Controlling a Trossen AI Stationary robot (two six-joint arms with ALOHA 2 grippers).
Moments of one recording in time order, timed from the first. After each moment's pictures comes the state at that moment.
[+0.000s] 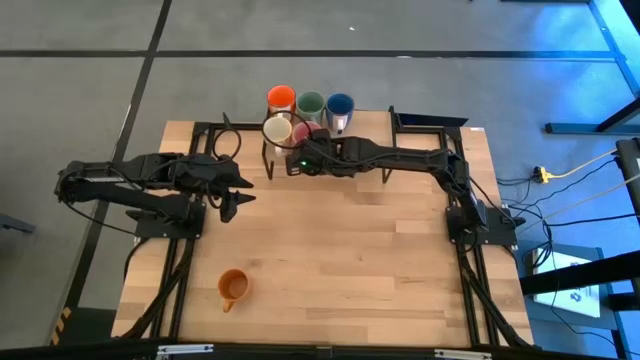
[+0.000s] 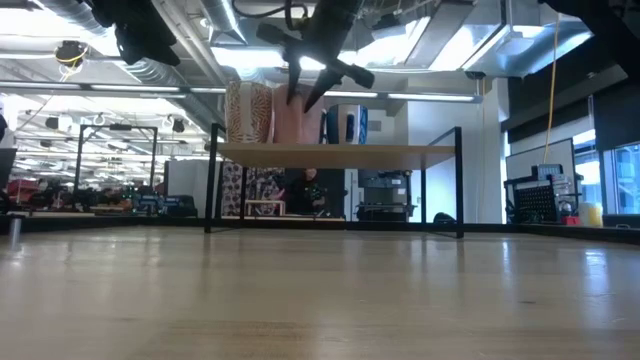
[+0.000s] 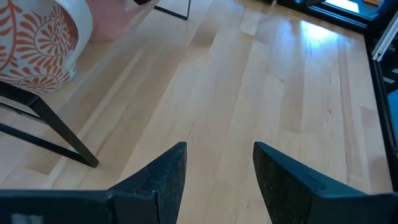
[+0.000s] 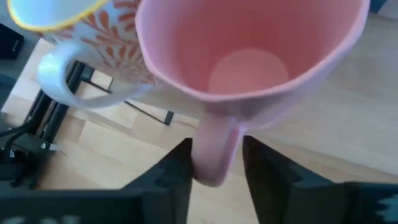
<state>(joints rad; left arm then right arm) 0.03 0.74 0.85 -0.75 -0.11 -0.33 -0.11 2.11 2.10 -0.97 0.43 1.09</state>
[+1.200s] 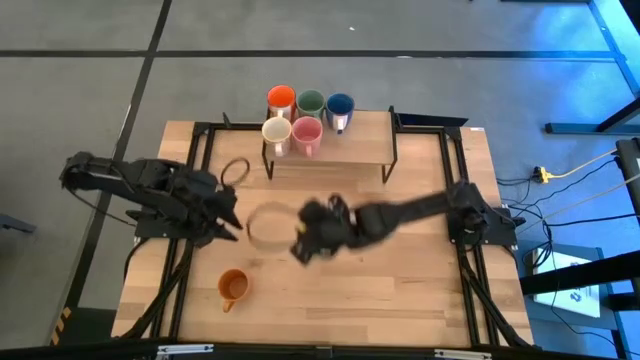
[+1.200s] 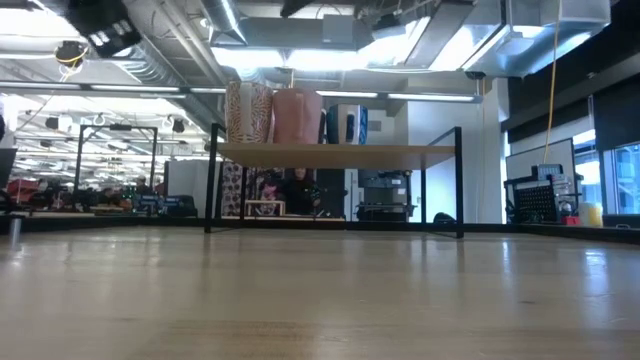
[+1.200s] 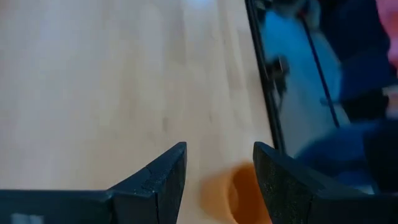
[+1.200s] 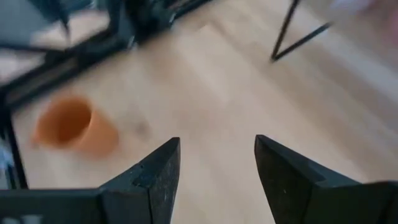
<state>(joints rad) -0.13 0.75 0.85 -0.81 0.28 -0.36 0.27 2.07 2.15 -0.99 0.47 0.77</state>
